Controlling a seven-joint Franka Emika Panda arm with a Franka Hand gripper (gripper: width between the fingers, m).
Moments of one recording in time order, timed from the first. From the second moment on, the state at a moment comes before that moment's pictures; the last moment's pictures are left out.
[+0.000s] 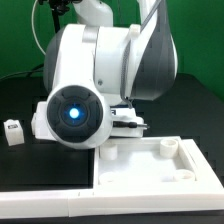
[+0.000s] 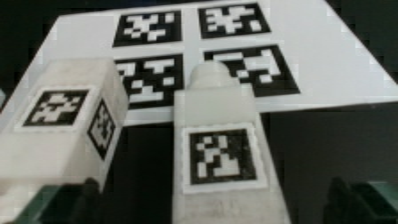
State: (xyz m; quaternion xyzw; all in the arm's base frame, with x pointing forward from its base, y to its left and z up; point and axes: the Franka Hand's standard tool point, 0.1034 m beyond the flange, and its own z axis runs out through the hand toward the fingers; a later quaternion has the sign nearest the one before) arm 0.434 -0.025 0.014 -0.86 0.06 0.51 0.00
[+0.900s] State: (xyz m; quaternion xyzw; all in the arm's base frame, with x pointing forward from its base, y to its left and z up) arm 0.473 0.004 0.085 -0.91 0.05 0.42 0.02
